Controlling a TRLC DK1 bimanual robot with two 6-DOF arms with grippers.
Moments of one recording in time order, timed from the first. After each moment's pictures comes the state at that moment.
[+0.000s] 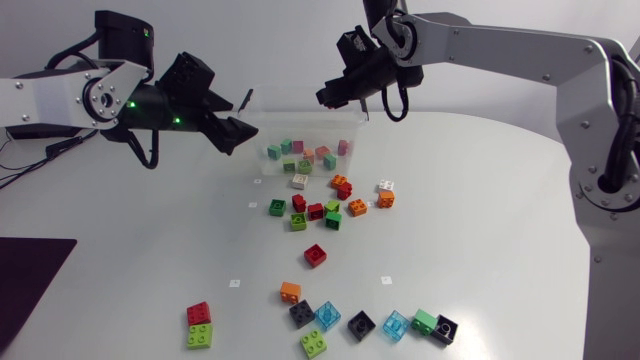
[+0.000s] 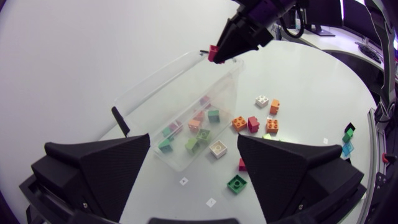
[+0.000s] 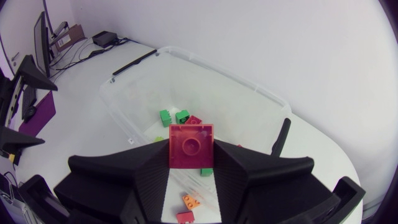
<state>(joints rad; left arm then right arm) -0.17 1.67 1.21 -0.13 0.44 0.55 0.38 2.22 2.05 -0.52 -0.20 -0.16</state>
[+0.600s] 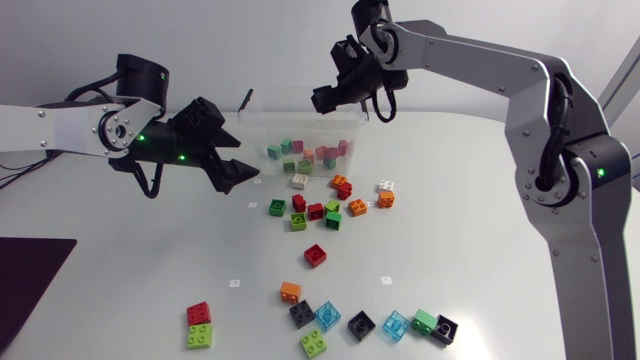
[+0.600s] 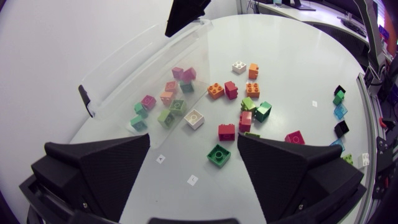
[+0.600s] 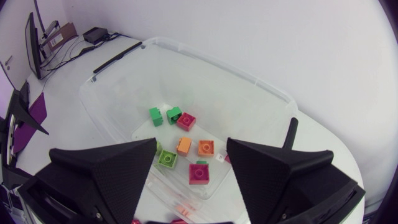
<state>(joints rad) -0.17 1.69 1.11 -0.17 0.48 0.71 0.38 2.37 2.26 -0.62 -0.16 -0.14</state>
